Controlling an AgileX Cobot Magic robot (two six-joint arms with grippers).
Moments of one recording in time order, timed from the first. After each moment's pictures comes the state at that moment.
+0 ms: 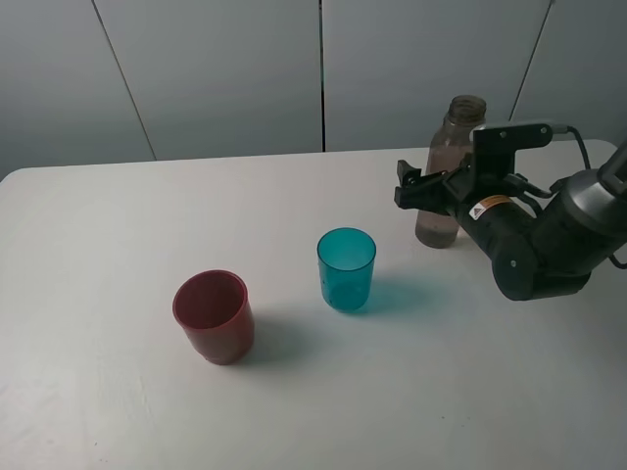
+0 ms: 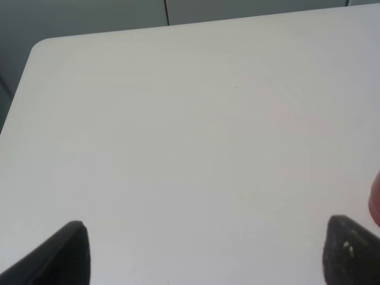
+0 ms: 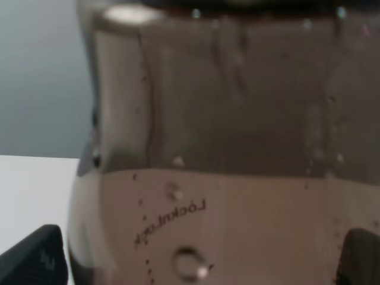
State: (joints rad) left arm -0.08 0.00 -0.51 0.10 1.08 -0.04; right arm 0.39 2.10 -0.60 0.23 -1.21 0.00
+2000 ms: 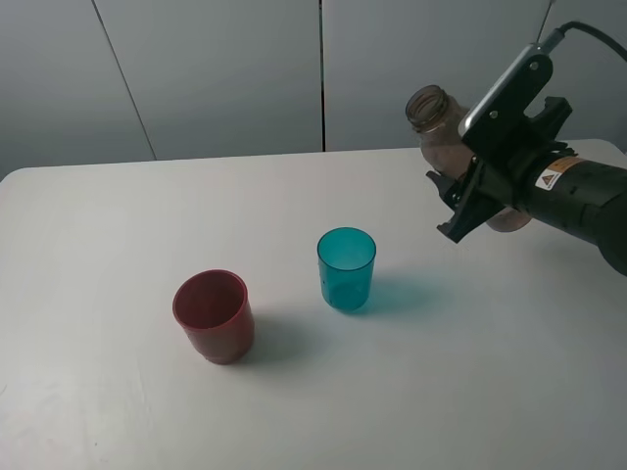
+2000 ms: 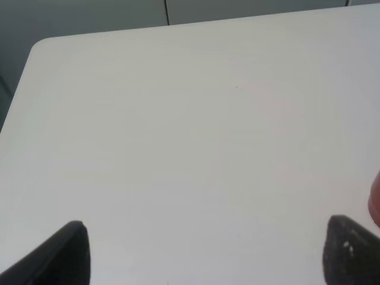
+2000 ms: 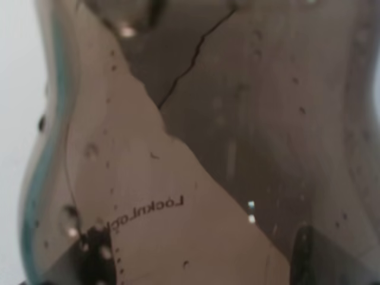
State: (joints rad) left arm -0.08 0.00 -0.51 0.10 1.08 -0.05; right arm 0.38 1.56 -0.43 0.09 -0.66 -0.77
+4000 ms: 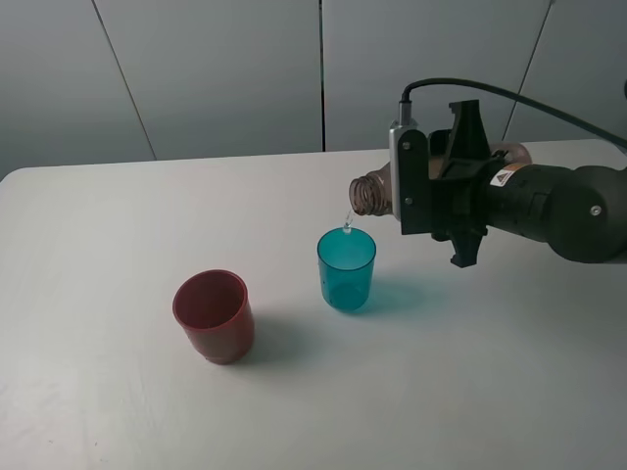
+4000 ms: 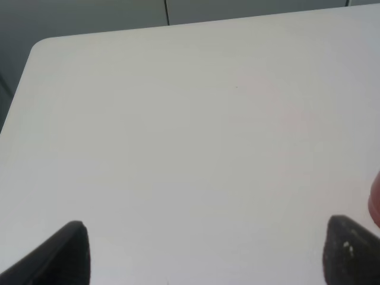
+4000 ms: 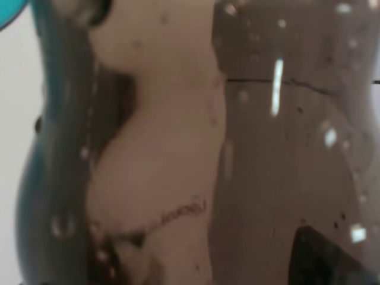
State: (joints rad) left arm -0.08 0.00 -0.51 0.10 1.08 -0.05; right arm 0.55 1.59 -0.53 0.44 -0.48 -1.77
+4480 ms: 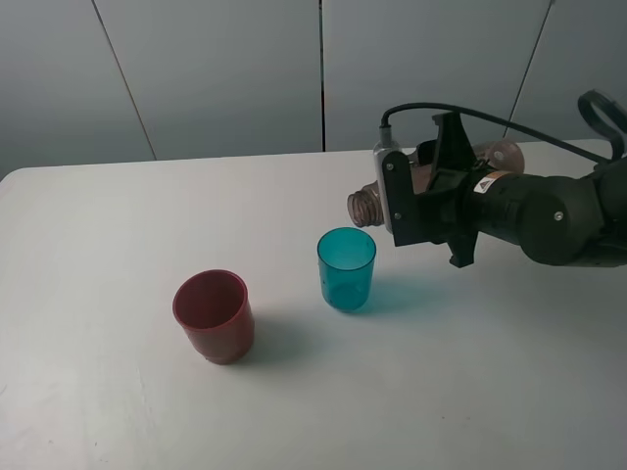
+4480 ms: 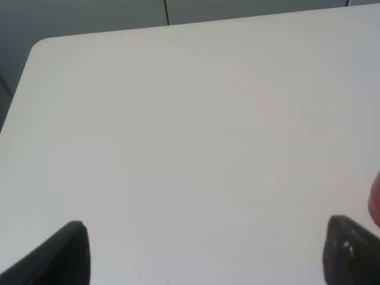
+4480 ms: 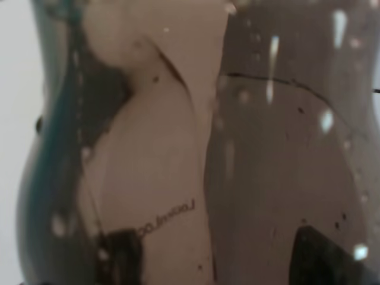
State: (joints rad) left arm -0.08 0.00 -0.51 0.10 1.08 -0.05; right arm 0.56 1.69 -0.55 0.46 -0.55 -1.88
